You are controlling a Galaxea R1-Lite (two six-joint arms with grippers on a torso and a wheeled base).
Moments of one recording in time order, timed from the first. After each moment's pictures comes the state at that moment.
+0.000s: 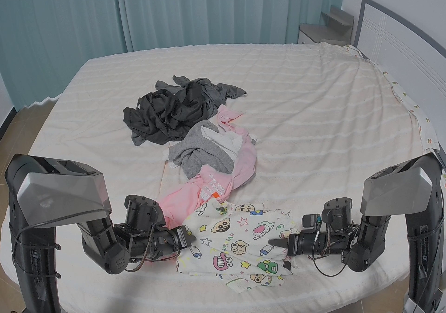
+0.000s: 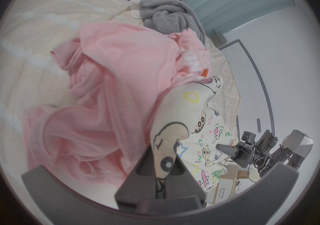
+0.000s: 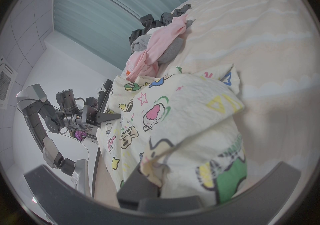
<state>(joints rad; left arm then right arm) -0.43 2.28 -0.56 -1.04 -0.25 -0.74 0.42 2.42 -0.51 -1.34 0.49 0.45</state>
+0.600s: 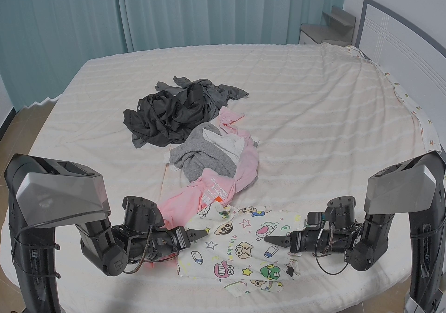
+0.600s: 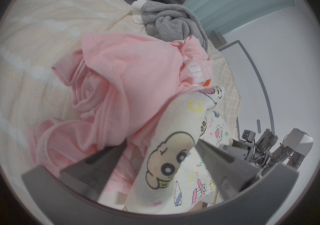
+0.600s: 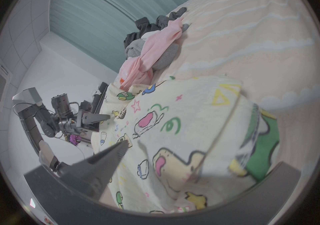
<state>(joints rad) -0.43 2.27 -0.52 -1.08 -0.25 -0.74 0.41 2.39 -0.48 -1.34 0.37 0.45</state>
